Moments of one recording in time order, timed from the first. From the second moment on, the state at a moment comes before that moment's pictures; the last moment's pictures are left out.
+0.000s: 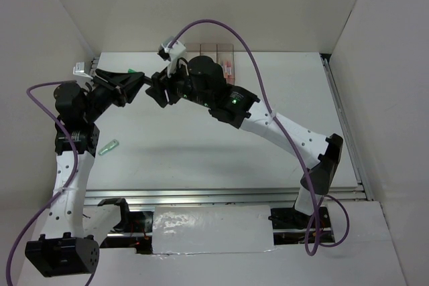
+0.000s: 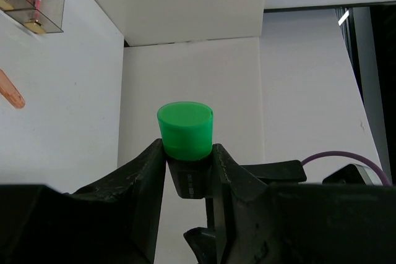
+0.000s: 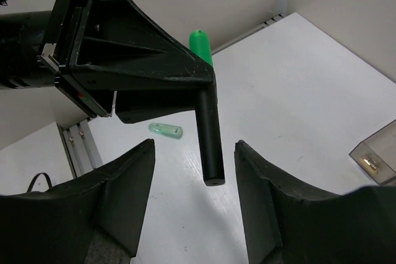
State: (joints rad) left arm 0.11 0.94 1.01 -0.09 0.59 -1.45; right arm 1.01 1.72 1.87 -0.25 -0.02 0.11
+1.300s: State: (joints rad) left arm 0.15 1.04 1.31 -0.44 0.31 -0.70; right arm 0.63 1.80 1.76 -0.18 0.12 0.17
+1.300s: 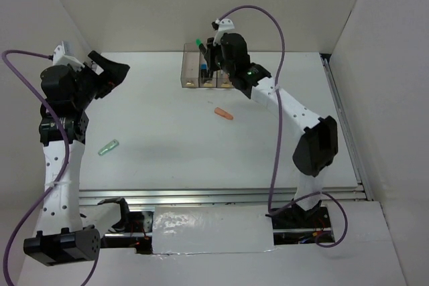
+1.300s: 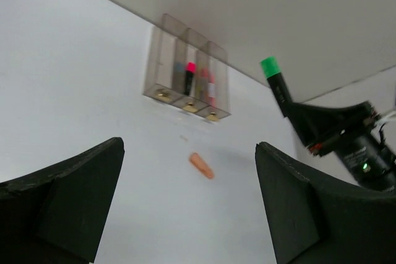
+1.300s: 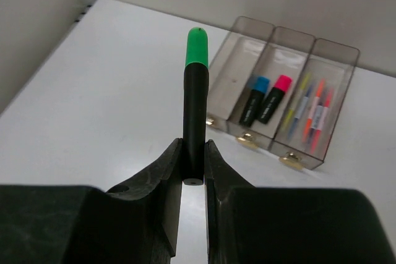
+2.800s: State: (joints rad) left arm 0.23 1.12 1.21 -0.66 0.11 -0.25; right arm 0.54 2.52 2.13 0.18 0.38 0.11
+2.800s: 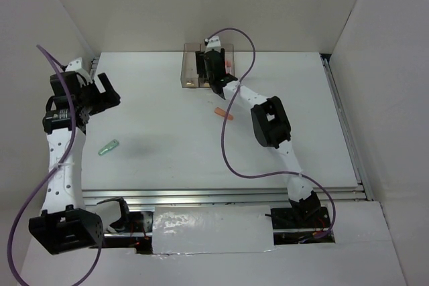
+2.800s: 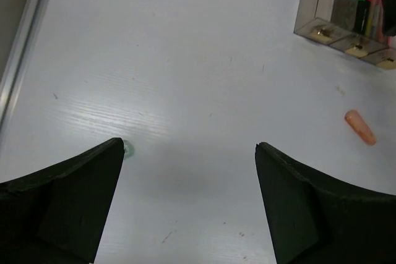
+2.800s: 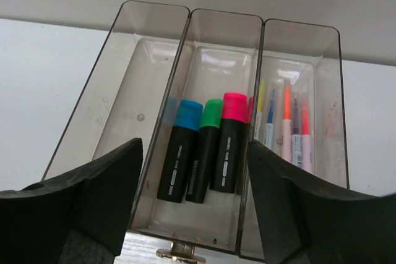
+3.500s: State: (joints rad) left arm 0.56 1.33 1.02 -1.00 0.36 0.73; right arm 0.48 1.61 1.52 -0.13 -0.13 0.10
